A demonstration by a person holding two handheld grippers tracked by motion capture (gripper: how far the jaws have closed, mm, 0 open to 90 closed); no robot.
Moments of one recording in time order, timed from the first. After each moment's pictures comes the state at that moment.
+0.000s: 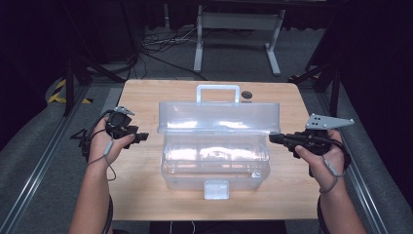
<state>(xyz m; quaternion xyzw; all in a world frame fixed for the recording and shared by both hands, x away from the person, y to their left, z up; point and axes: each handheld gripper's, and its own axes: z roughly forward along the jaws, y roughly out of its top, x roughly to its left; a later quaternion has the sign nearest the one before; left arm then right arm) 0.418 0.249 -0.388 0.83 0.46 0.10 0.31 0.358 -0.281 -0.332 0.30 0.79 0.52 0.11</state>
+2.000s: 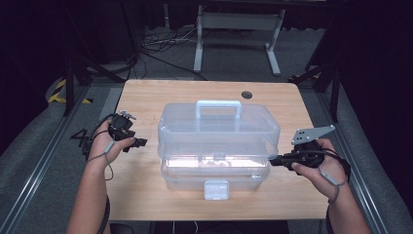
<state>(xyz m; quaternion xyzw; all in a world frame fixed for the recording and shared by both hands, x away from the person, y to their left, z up) 0.432 0.257 -0.416 0.84 0.47 0.08 0.26 0.341 -0.273 -0.347 0.29 0.88 0.37 0.05</state>
